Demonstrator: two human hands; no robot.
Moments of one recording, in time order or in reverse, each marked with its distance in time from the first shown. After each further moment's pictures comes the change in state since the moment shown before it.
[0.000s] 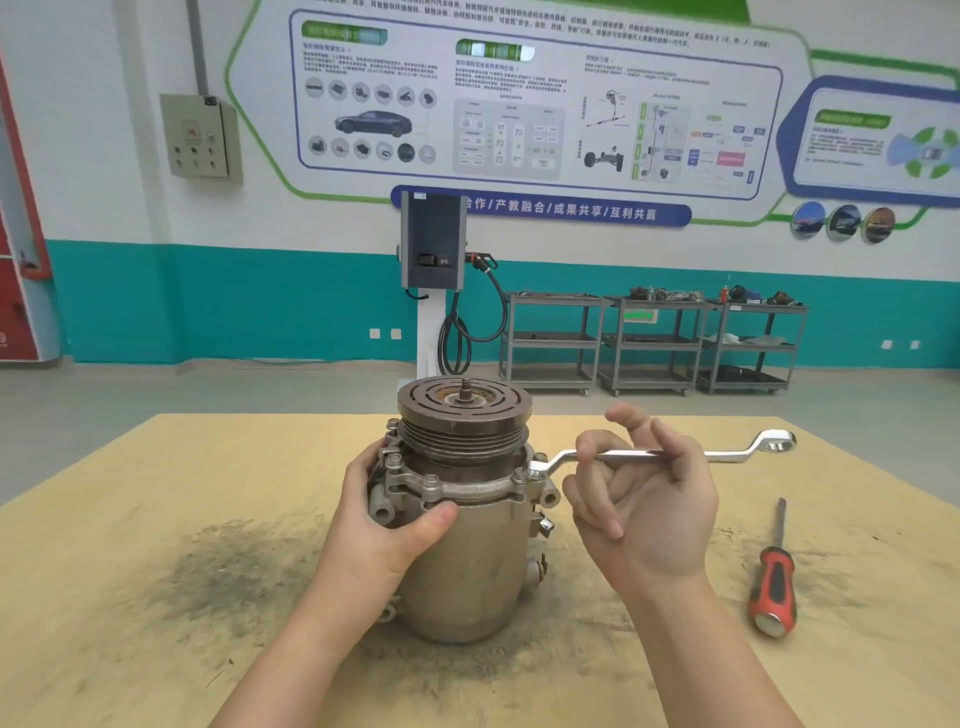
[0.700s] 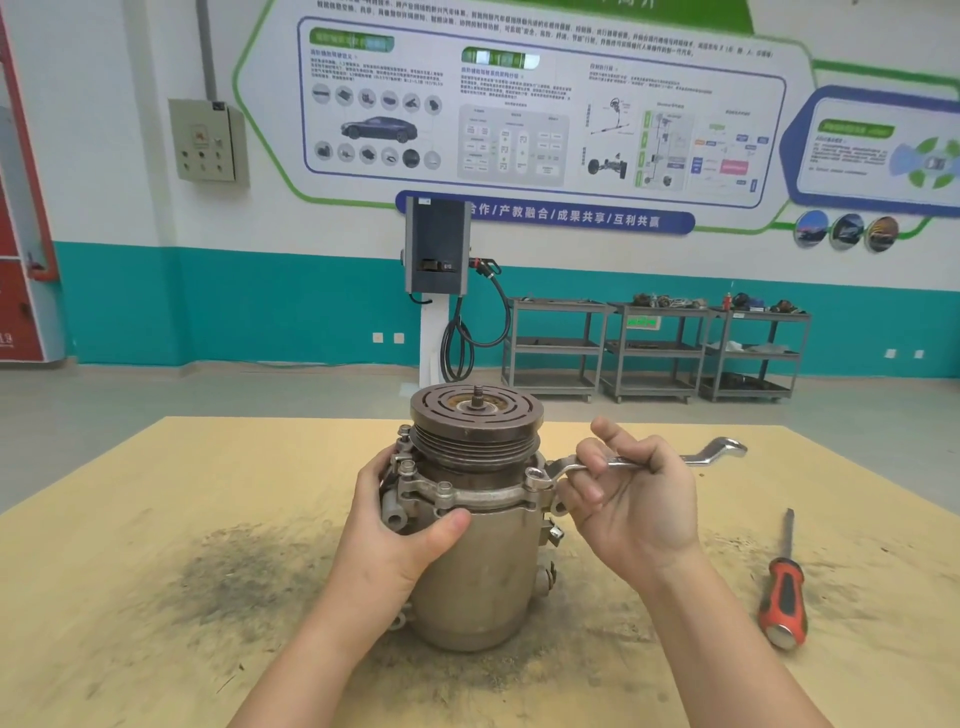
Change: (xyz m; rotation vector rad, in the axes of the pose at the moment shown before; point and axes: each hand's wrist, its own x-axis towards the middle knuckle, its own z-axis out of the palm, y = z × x) left_hand 0.001 -0.001 -0.002 0.030 0.000 0.018; right_hand 0.020 0.006 -0.007 -0.005 0.118 0.255
